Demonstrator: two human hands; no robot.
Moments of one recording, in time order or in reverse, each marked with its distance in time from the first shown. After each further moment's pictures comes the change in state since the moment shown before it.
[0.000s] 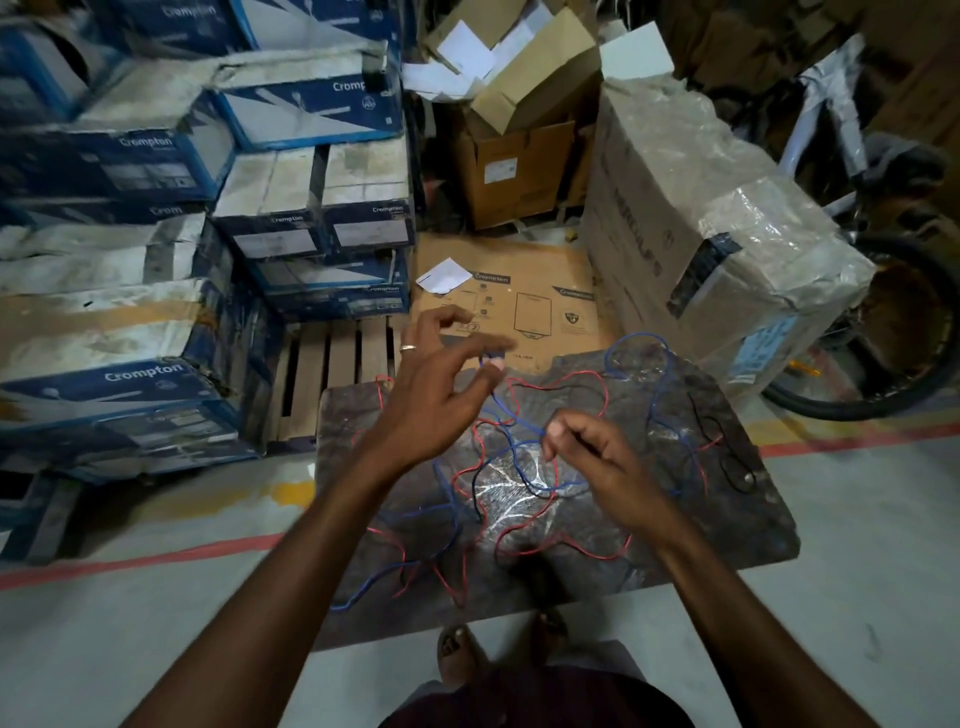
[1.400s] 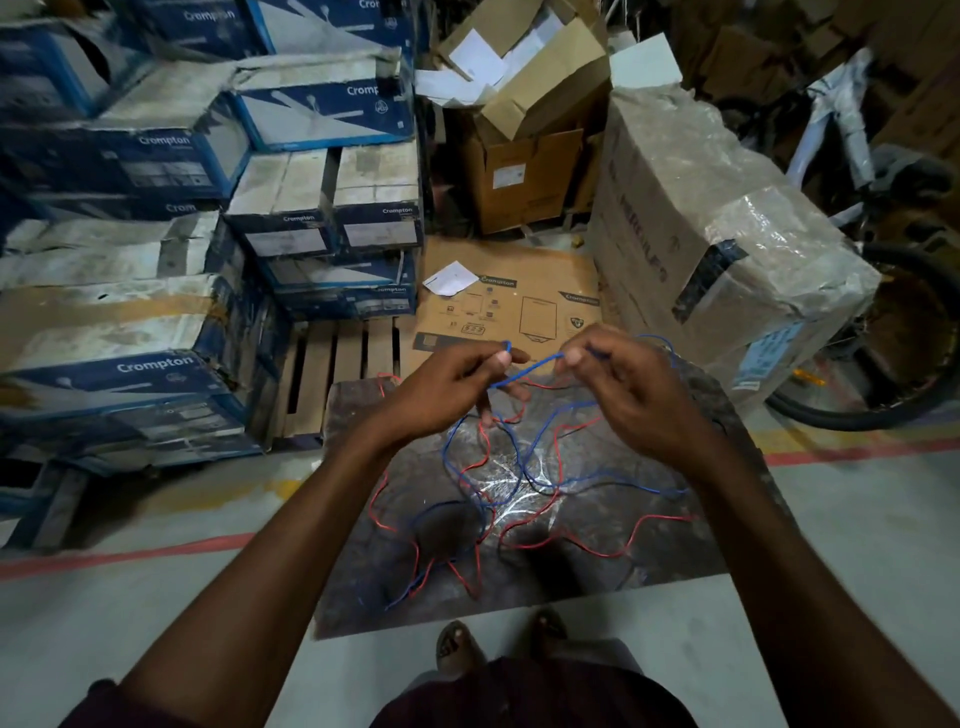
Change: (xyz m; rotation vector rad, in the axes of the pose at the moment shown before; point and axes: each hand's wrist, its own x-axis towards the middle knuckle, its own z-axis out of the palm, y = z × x) left_hand 0.006 -0.008 0.000 -0.406 -0.376 -0.128; right_hand 0.036 -0.047 -0.033 -0.478 0.065 -0.348
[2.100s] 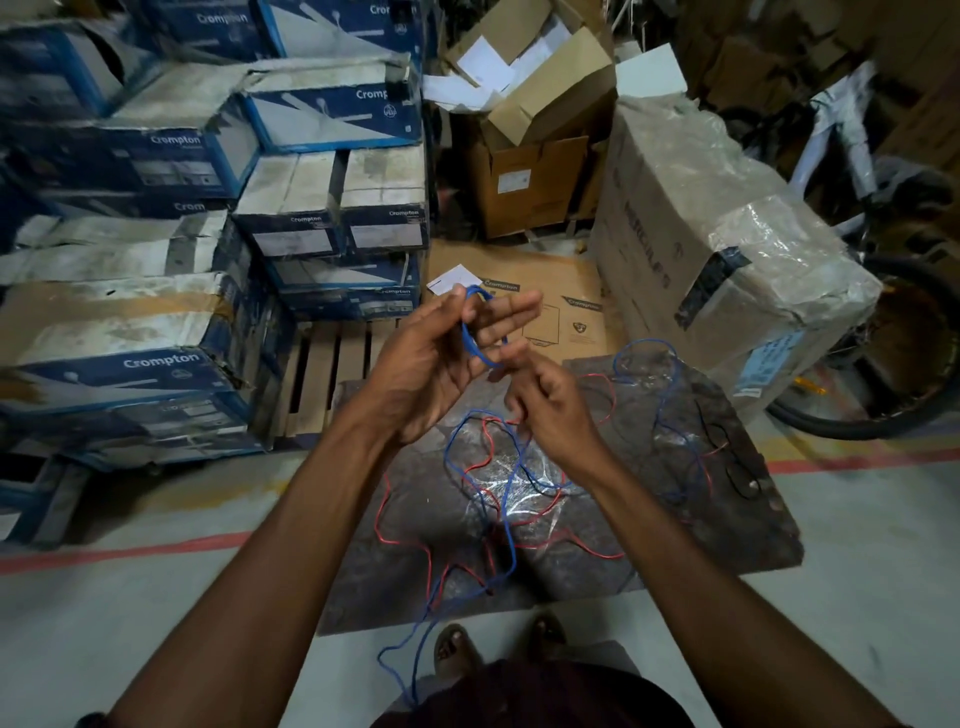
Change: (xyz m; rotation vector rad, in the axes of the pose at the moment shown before) left_hand -0.020 0.050 -0.015 -0.996 0.035 0.099; right_hand 0.004 0.005 0.092 0.491 0.068 0.352
